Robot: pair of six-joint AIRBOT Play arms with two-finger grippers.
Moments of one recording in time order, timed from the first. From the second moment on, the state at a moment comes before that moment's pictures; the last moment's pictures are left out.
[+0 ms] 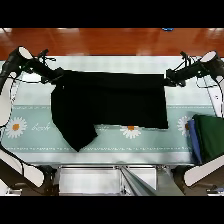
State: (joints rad) left arm 0.12 -1.91 1.70 1.16 -1.31 -1.51; right arm -0.19 -1.86 1.61 -1.00 1.30 1.41
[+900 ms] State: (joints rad) left arm 0.62 -1.35 0.71 0.81 -1.29 -1.23; right arm -0.44 -1.02 0.71 -1.03 1.20 1.40
